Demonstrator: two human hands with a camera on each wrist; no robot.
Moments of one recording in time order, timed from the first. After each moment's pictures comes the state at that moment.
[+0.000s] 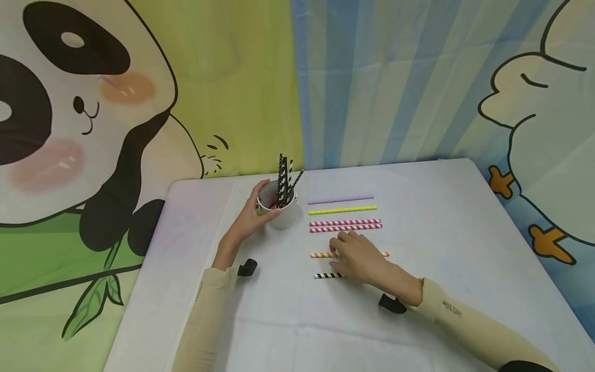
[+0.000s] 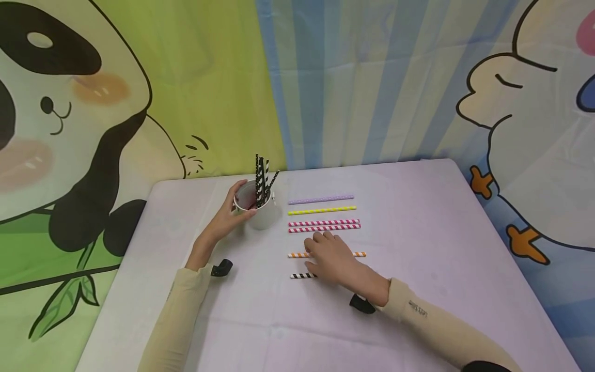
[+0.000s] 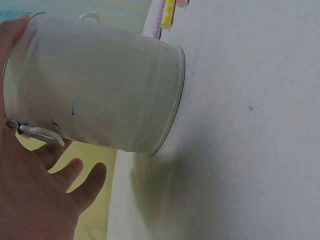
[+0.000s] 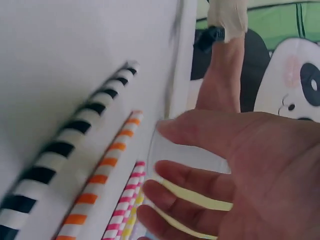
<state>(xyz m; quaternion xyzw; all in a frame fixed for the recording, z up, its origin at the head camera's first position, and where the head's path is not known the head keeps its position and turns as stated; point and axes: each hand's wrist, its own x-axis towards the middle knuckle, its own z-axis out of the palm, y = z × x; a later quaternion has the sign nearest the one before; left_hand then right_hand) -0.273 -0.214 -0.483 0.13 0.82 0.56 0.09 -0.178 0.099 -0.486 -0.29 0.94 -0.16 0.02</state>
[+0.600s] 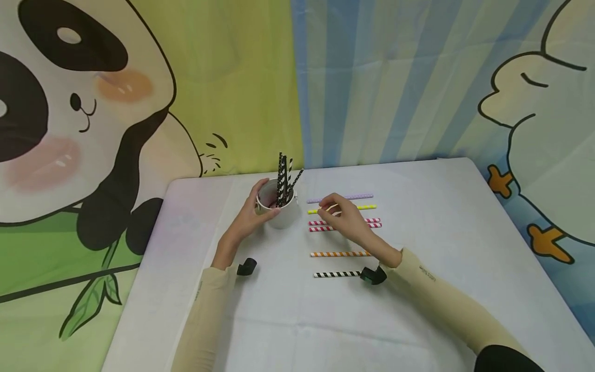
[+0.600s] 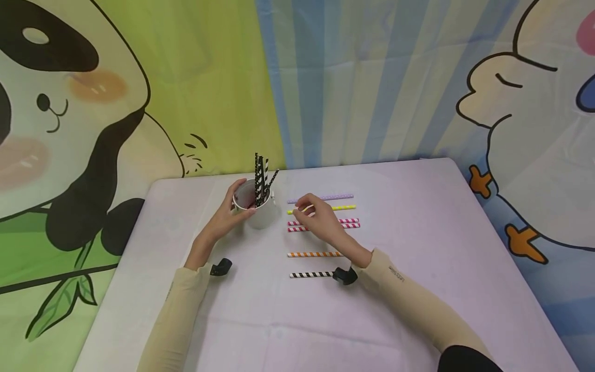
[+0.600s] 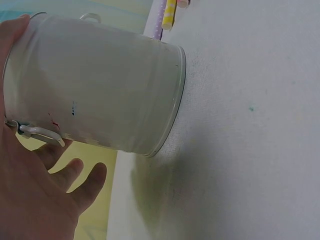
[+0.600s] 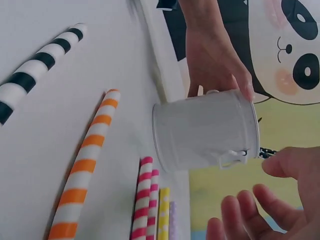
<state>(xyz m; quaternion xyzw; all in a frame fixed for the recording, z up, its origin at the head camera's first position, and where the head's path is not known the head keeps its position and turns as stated) -0.272 -0.214 -0.483 0.13 0.82 0.55 0.09 -0.254 0.080 -0.485 -0.14 0.85 -0.51 0.05</state>
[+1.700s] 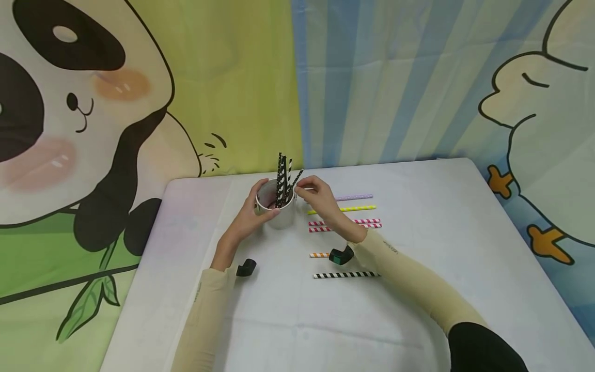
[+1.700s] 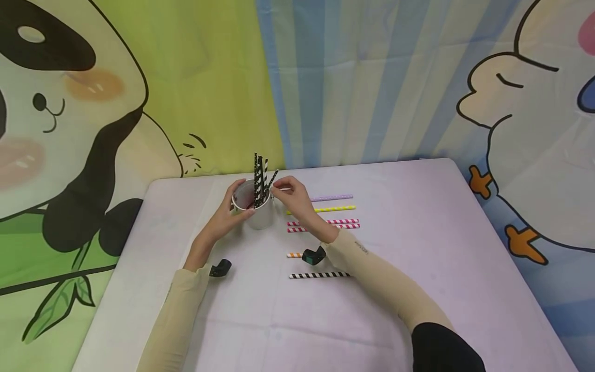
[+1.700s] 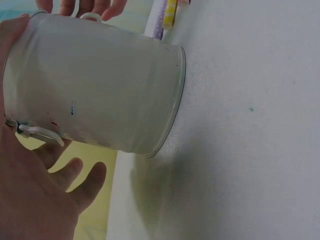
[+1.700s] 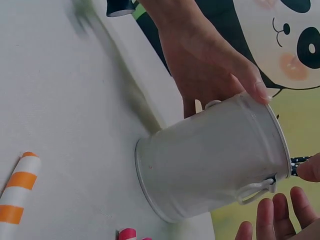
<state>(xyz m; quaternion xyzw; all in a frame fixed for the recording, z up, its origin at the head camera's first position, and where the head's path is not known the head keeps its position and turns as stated) -0.275 -0.215 -0.484 0.12 0.81 0.56 0.10 -0.304 0.018 -0.487 -0.08 0.72 -0.68 0.06</state>
